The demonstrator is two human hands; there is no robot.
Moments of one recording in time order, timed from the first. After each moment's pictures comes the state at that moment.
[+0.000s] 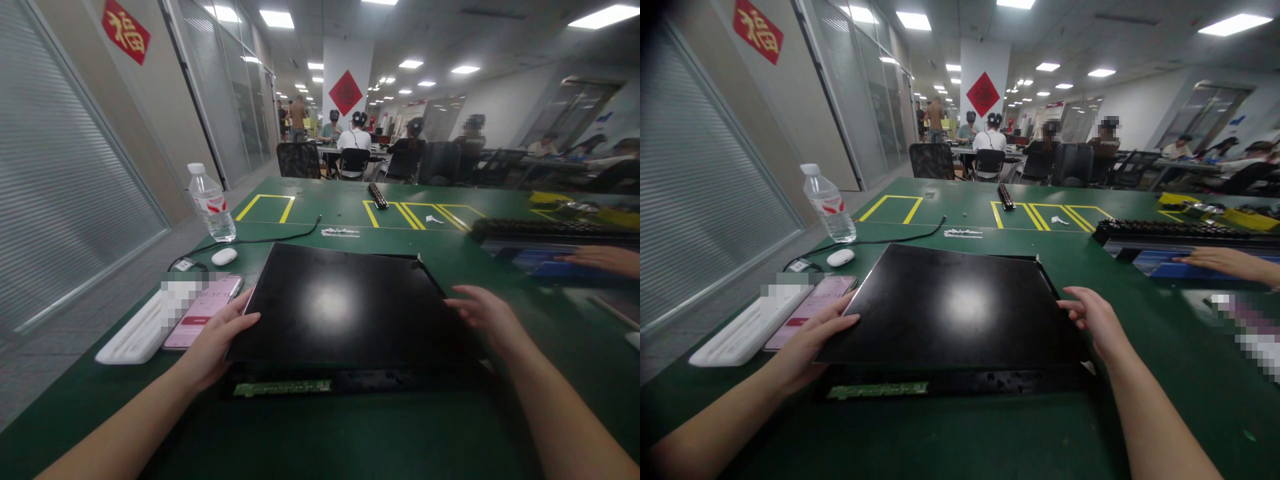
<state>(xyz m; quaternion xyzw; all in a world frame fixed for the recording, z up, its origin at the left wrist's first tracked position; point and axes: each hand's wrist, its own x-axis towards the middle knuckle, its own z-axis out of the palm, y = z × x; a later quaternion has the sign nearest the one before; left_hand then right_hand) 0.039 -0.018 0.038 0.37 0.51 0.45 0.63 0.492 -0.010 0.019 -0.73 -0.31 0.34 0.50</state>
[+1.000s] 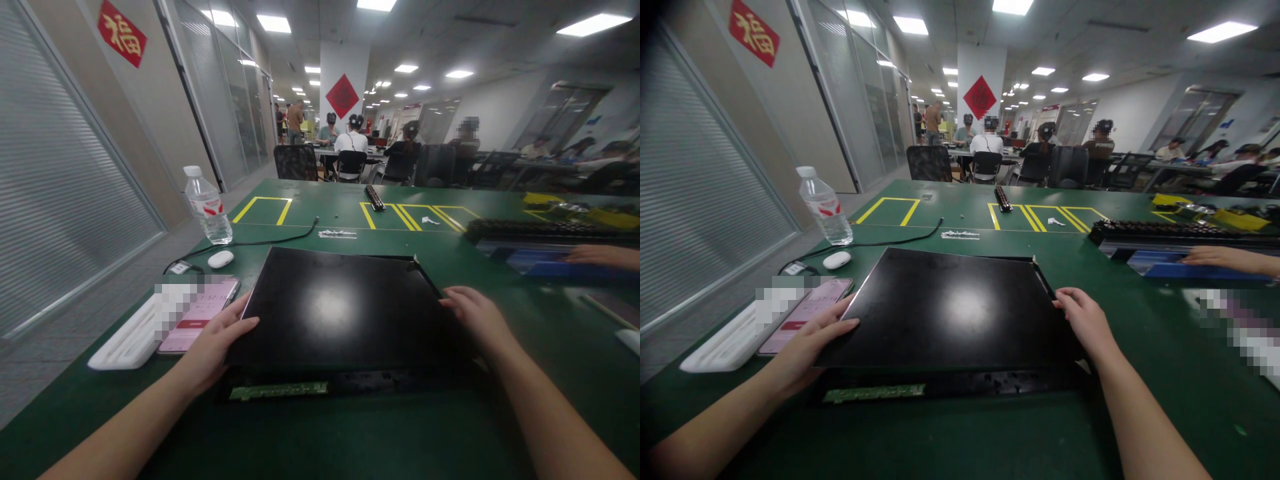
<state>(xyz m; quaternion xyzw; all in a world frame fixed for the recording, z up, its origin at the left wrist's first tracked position) 0.034 -0.020 0.029 0.37 0.50 0.45 0.64 0.491 -0.009 0.010 -0.77 -0.41 0.24 0.43</state>
